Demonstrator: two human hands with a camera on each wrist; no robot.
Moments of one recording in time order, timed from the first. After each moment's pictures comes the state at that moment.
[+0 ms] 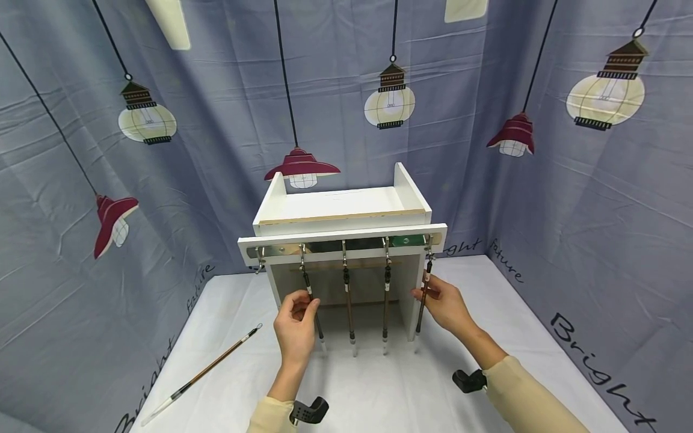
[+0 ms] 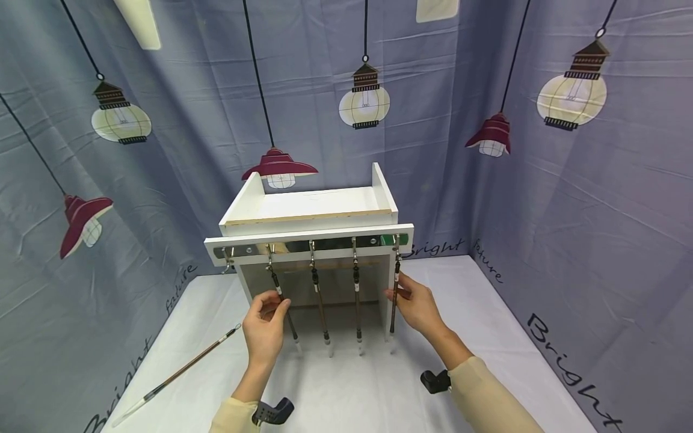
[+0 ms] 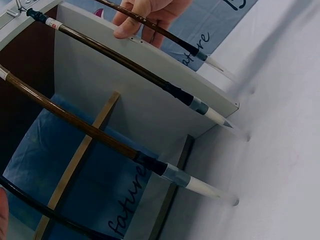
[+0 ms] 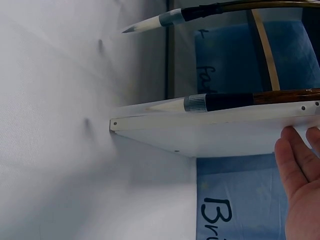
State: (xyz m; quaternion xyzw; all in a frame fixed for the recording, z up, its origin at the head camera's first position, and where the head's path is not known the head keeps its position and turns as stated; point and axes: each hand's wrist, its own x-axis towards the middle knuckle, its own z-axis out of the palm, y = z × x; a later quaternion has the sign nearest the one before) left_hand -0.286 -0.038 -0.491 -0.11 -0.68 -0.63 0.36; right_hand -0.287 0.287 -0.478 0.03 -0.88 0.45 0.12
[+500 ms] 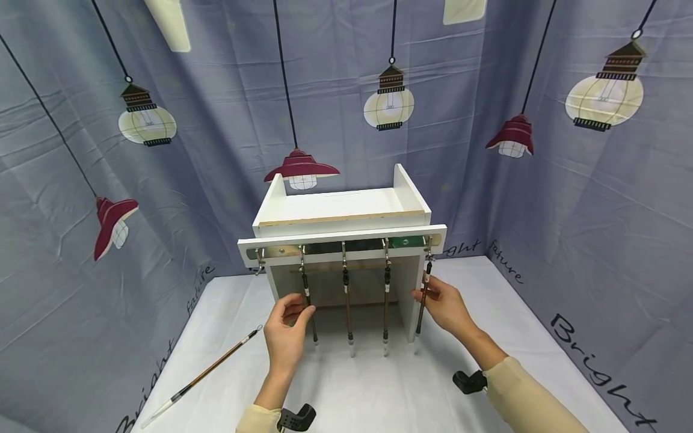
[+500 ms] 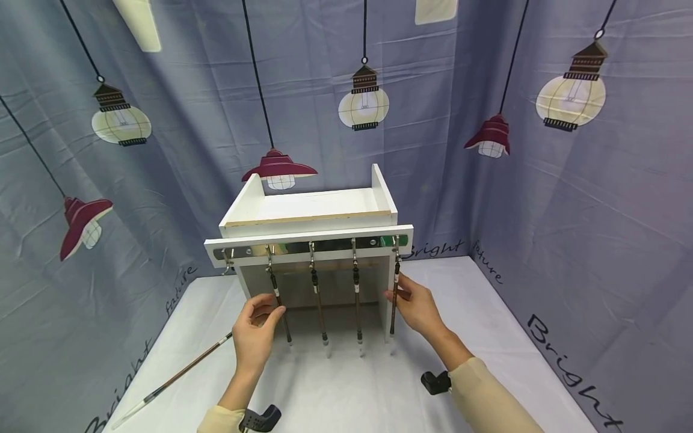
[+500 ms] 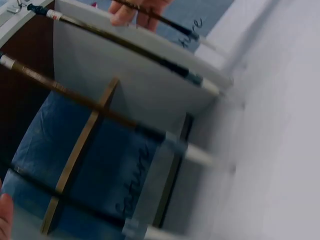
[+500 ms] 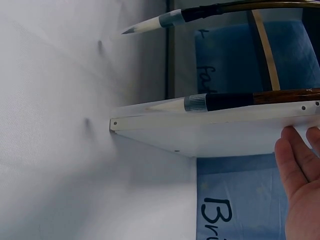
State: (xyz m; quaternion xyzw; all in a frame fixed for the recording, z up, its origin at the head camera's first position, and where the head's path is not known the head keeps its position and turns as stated) left_hand -0.260 -0.054 -0.464 -0.12 -0.71 -0.61 0.34; right_hand -0.288 0.287 -0.479 0.03 -0.88 0.46 0.13
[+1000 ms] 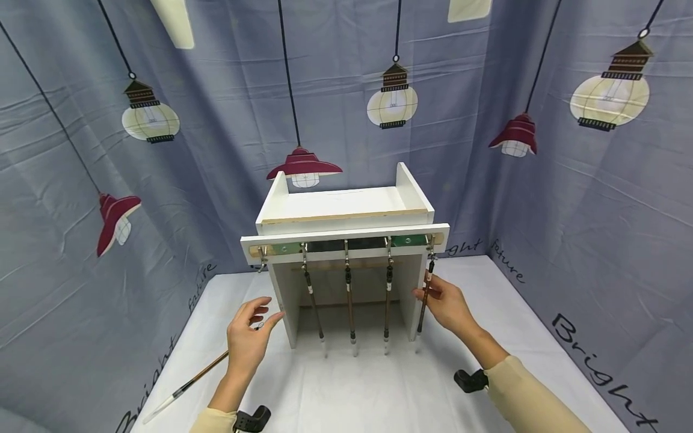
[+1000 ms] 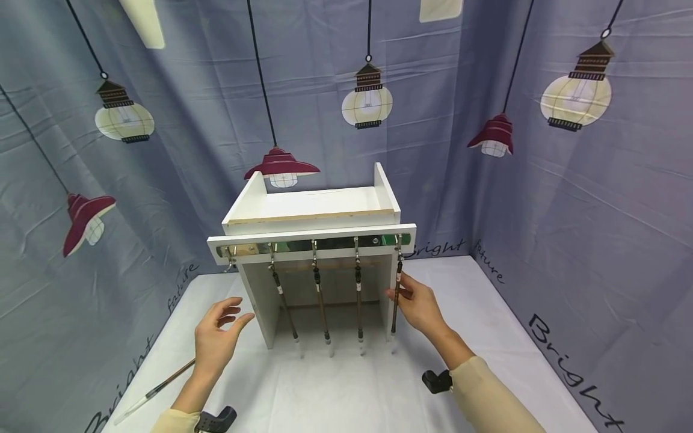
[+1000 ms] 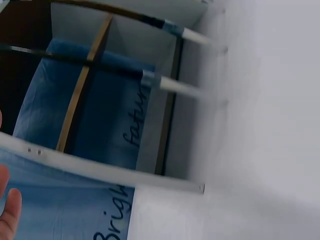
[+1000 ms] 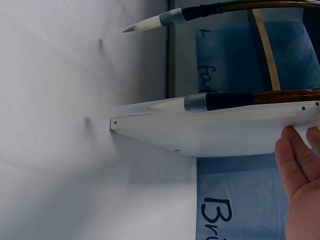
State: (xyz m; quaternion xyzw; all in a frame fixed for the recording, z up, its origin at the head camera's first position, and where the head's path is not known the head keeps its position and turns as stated) left_hand -0.285 -0.143 -0.494 -0.14 -0.78 -0.49 0.36; right_hand -0.289 0.288 -0.479 0.02 -0.89 0.45 0.12
